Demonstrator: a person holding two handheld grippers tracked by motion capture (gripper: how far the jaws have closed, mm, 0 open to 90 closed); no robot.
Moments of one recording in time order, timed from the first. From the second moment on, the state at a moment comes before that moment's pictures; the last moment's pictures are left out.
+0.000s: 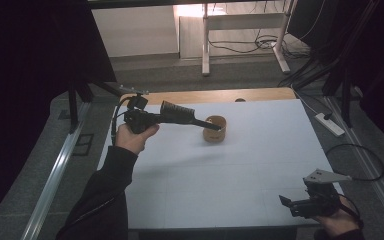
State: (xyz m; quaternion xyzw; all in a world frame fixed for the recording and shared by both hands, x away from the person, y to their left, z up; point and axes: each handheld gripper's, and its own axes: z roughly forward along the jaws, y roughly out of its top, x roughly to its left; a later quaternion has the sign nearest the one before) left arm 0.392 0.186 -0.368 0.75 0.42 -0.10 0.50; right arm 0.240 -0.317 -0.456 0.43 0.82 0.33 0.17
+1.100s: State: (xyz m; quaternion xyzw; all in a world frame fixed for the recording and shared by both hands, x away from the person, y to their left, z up) left arm 0.432 0.175 -0.362 0.76 0.45 -0.07 0.47; right arm 0.234 -0.322 -0.455 0.44 0.82 0.33 0.17
